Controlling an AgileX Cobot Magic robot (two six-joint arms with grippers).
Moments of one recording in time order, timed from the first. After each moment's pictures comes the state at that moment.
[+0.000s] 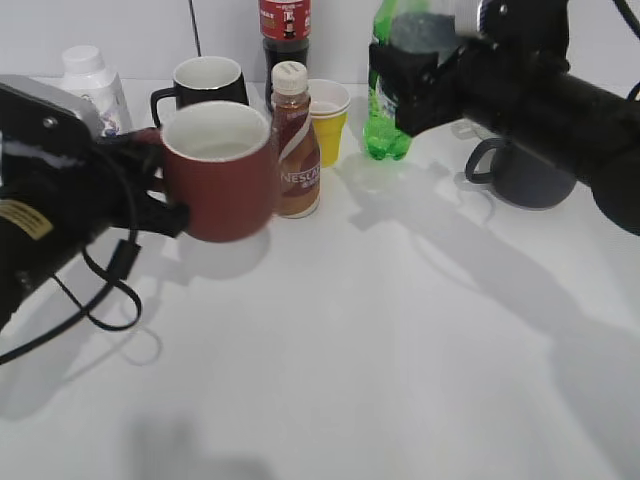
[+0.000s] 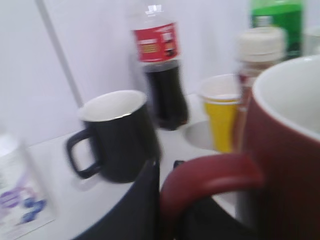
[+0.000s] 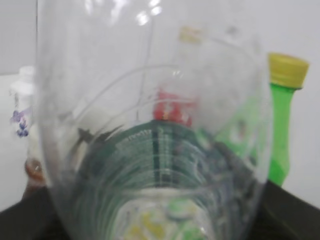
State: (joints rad) left arm -0.58 1.65 -0.46 -0.22 -1.03 0.26; right arm 0.38 1.76 -0.80 -0.37 -0.96 0.07
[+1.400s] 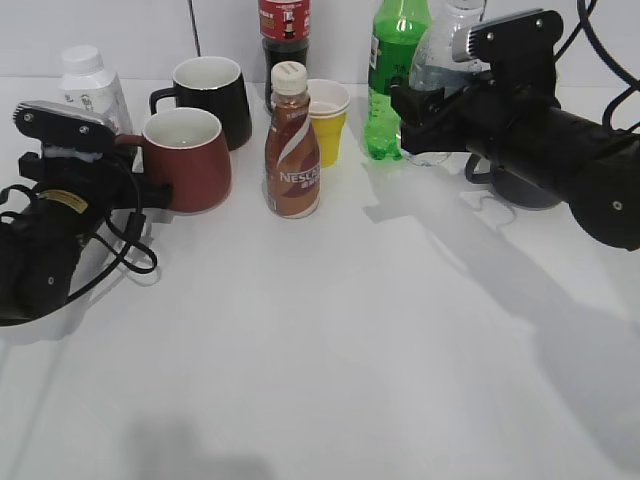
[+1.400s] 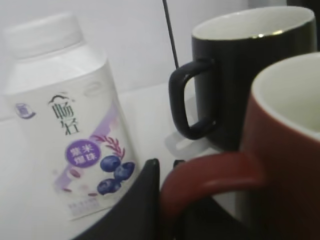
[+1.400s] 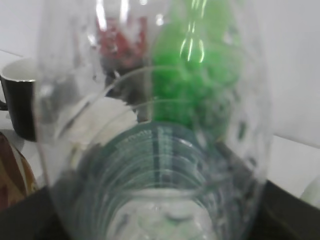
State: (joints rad) left arm -0.34 2.07 -0.74 -0.25 -1.15 0.27; right arm 0.38 1.84 -0.82 -0.16 -0.82 0.09
